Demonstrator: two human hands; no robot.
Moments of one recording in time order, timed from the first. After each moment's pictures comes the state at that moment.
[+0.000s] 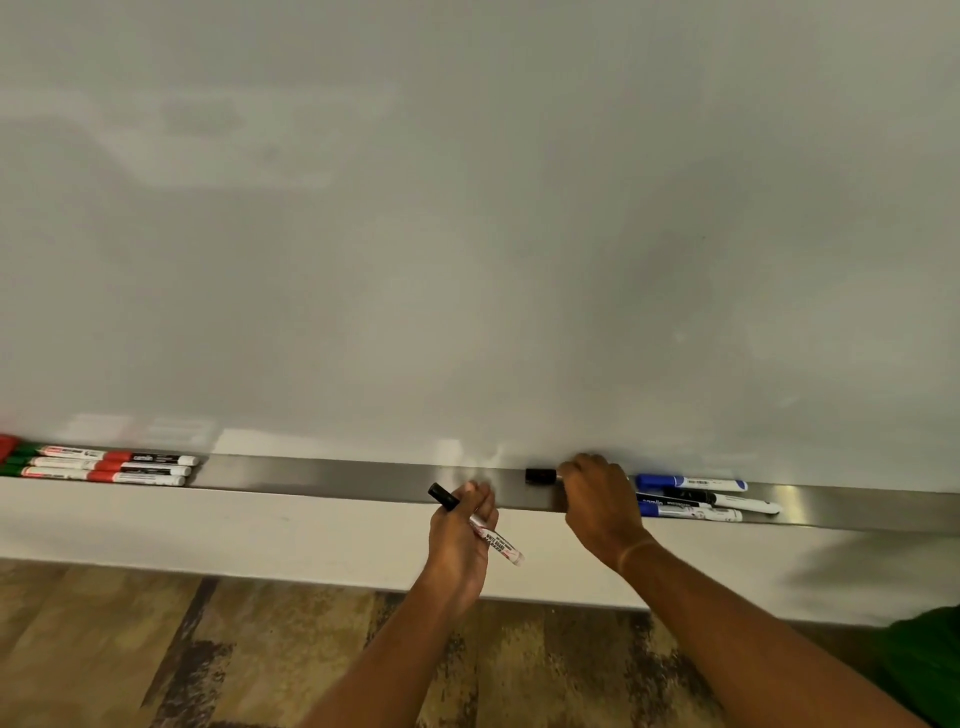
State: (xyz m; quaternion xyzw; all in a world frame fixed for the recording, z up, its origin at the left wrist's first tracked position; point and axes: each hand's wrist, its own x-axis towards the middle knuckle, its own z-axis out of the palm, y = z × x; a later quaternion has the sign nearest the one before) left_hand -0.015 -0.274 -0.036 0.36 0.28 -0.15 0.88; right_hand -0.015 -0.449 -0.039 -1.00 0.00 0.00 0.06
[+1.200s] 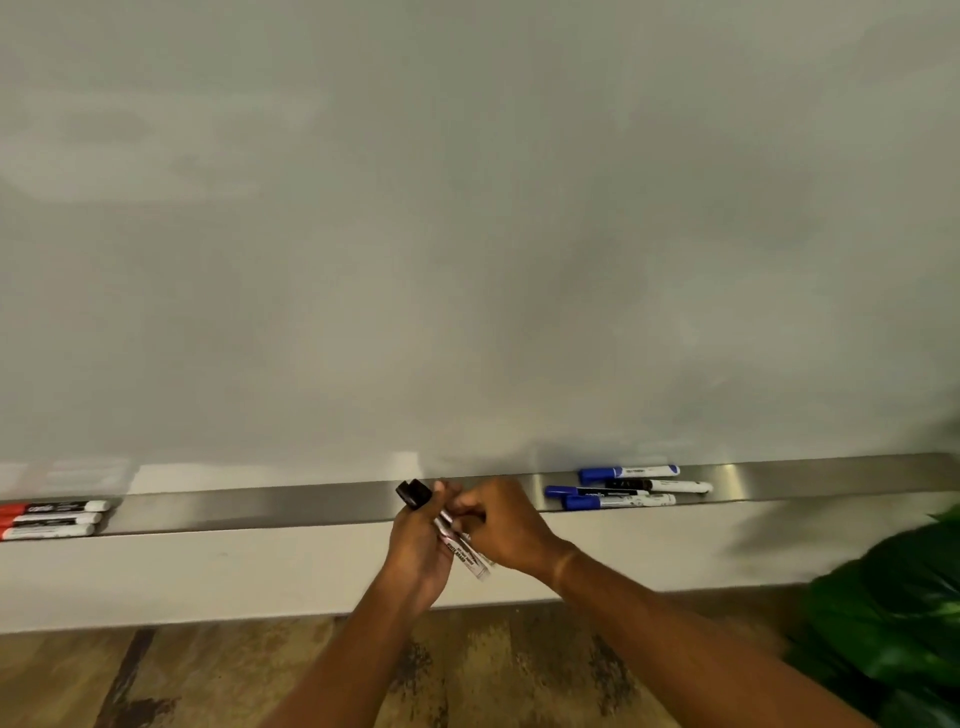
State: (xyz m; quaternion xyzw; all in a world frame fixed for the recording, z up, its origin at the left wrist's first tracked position) left_hand -0.006 -0.287 -0.033 0.41 0.21 -0.21 0.86; right_hand -0.025 -0.407 -0.019 -0.89 -0.05 0.04 0.45
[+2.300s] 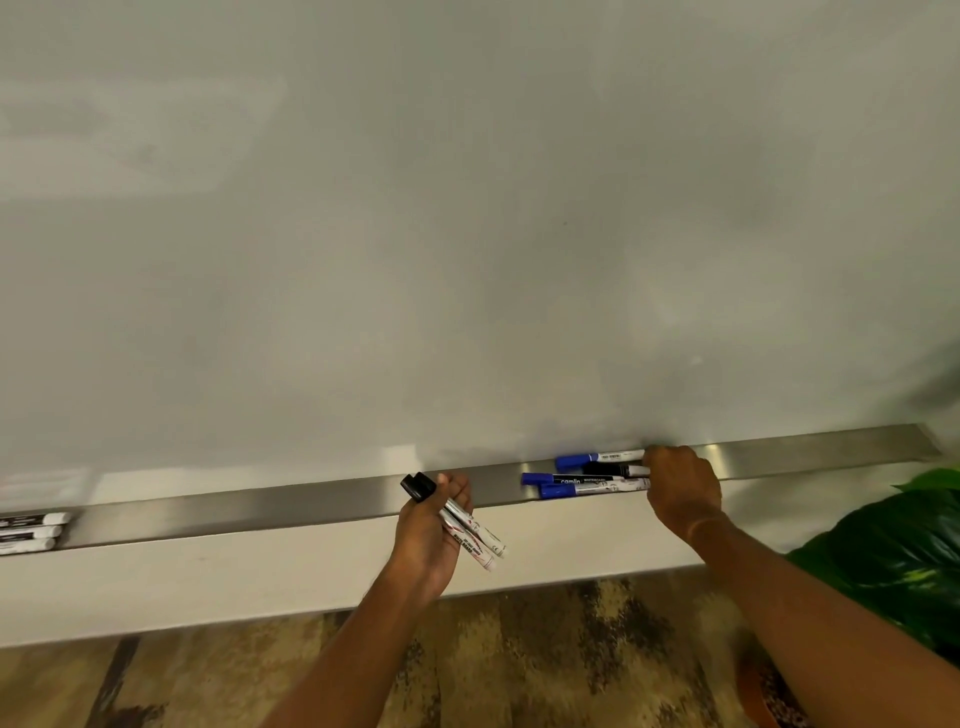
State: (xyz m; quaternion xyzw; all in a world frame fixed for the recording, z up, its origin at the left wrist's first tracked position) left_hand -0.007 -0.323 -0.043 0.36 0.26 -0.24 0.86; right_hand -0.072 -0.606 -0.024 -0.97 0.25 0.03 0.01
